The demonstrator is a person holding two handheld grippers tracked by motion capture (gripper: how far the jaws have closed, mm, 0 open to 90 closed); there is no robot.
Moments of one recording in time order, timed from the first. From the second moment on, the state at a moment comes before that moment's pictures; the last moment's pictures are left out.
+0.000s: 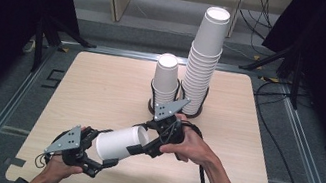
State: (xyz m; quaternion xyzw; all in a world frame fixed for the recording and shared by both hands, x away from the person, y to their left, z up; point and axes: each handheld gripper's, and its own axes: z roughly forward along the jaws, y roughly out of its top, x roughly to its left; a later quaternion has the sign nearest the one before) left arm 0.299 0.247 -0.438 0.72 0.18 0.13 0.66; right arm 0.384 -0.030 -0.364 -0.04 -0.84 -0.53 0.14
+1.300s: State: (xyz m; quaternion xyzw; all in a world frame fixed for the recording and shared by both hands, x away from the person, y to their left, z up) left arm 0.298 0.233 -0.444 0.80 0.16 0.15 0.56; right arm 0.349 -0.005 -0.360 0.03 -0.95 -0.31 -0.06
